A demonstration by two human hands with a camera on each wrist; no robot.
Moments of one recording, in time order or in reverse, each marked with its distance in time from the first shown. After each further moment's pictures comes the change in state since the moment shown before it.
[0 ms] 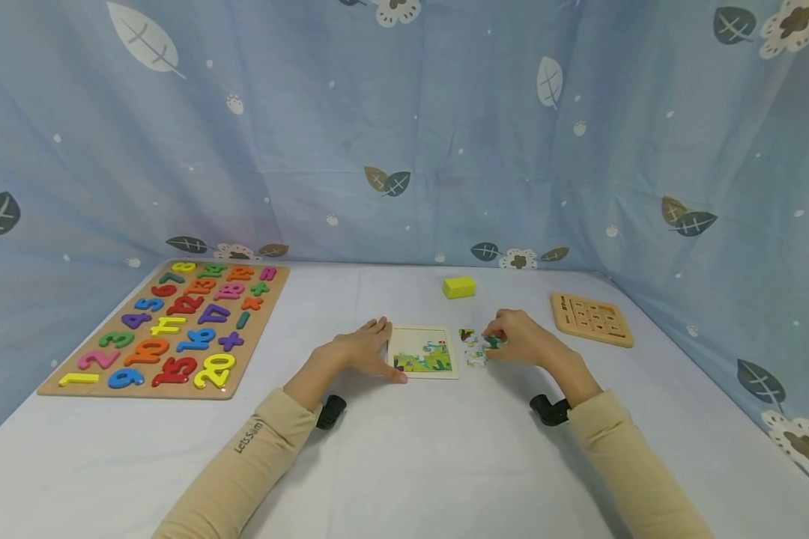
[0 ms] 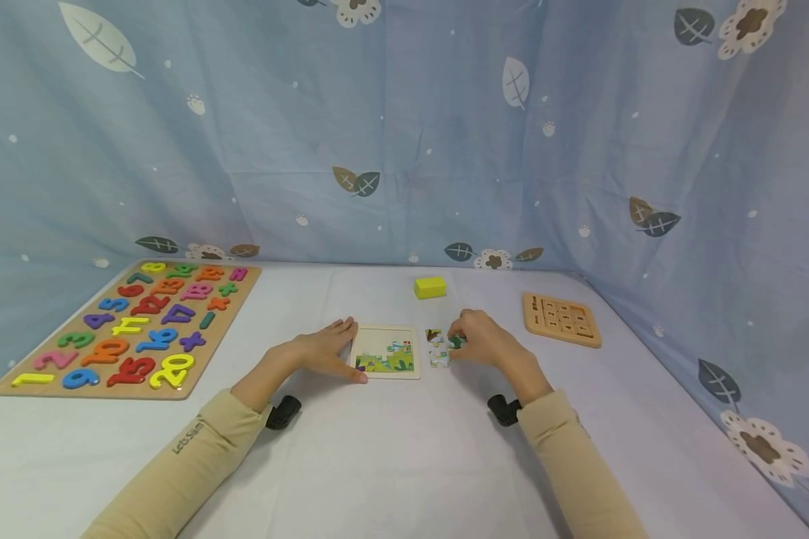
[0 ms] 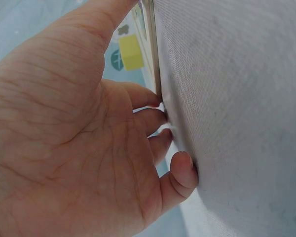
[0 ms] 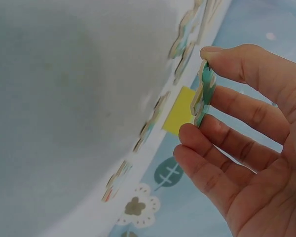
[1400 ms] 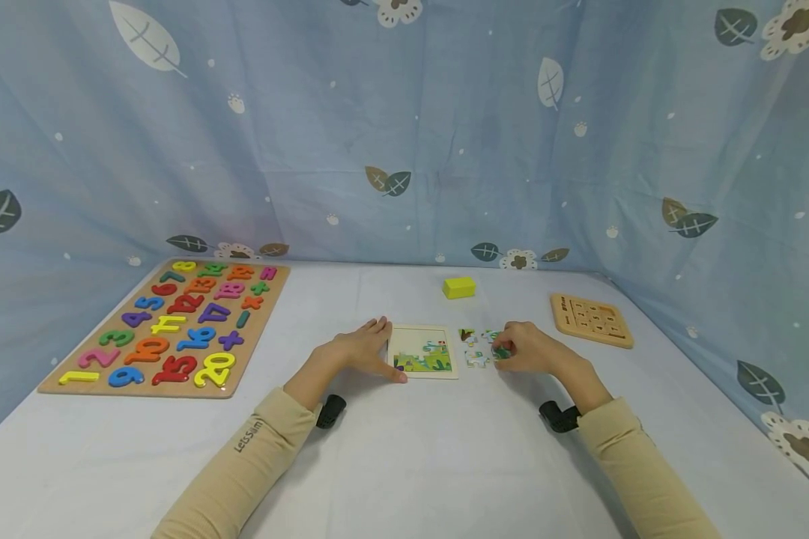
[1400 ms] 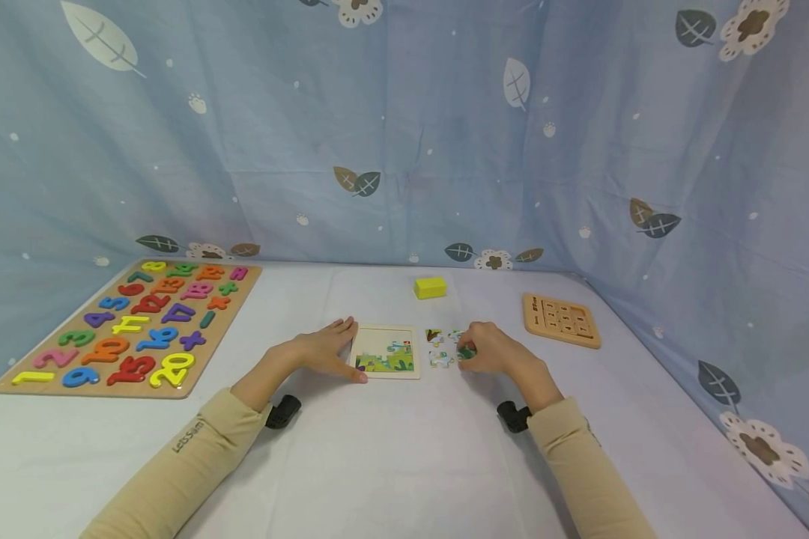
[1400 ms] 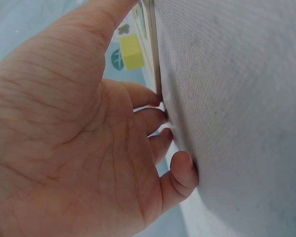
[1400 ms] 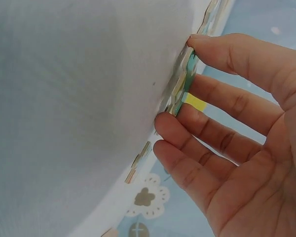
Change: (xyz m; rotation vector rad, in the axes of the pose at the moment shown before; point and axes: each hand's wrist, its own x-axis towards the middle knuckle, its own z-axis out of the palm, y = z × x) left_hand -0.001 0.000 0.000 -0.002 0.000 -0.007; right_hand -0.011 0.018 0.007 0.038 -0.076 0.032
